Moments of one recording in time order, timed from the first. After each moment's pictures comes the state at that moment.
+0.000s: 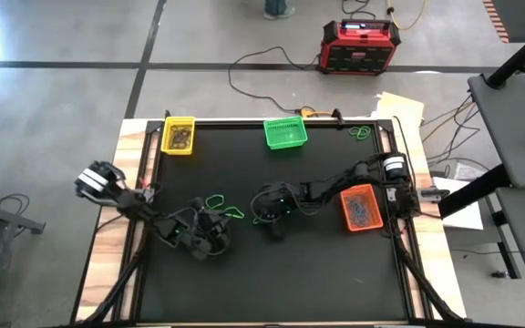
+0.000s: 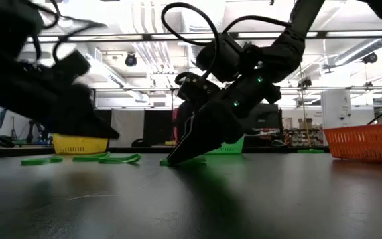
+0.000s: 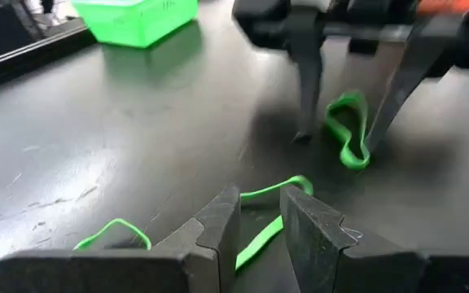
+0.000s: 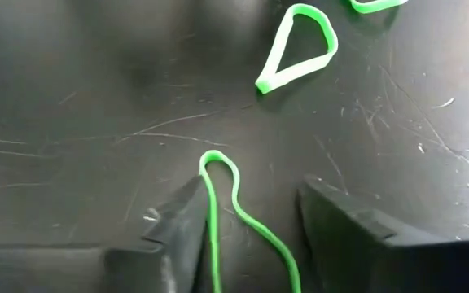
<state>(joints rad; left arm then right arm) -0.53 1.66 0.43 0.40 -1.01 -0.72 -0.02 2.11 1.03 0.32 -0.18 -0.12</state>
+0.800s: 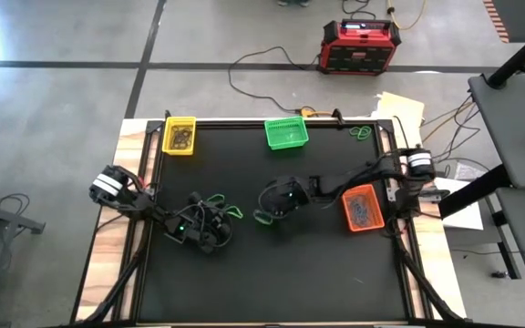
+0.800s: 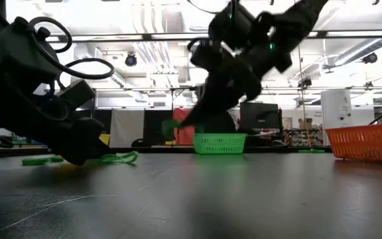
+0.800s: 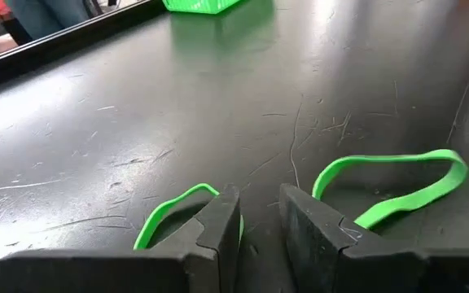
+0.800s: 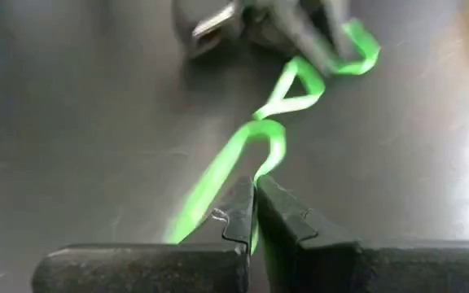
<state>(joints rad) -0.45 1.80 0.40 0.40 -1.07 -0.82 -0.03 1.86 1.00 0.16 -0.18 -0.19</state>
